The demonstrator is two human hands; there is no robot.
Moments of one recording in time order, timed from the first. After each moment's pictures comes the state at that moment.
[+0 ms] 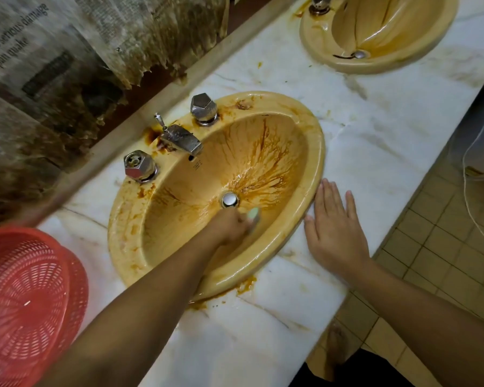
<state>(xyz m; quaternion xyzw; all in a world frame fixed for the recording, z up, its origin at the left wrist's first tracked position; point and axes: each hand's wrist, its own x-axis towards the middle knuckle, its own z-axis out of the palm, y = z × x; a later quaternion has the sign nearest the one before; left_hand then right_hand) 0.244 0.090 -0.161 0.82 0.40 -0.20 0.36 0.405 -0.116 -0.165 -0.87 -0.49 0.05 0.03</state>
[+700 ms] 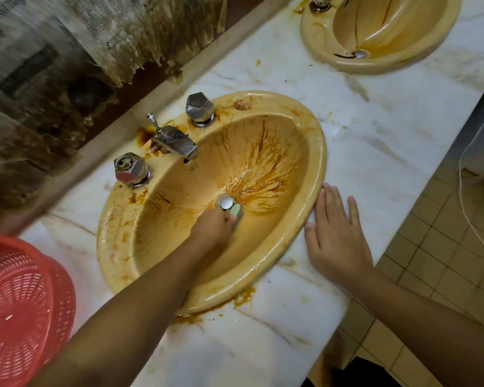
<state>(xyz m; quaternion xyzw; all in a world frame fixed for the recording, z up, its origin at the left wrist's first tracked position) 0.234 0.107 -0.189 0.83 0.45 -0.18 0.28 0.403 -0.113 -0.160 -0.87 -0.48 0.05 0.02</state>
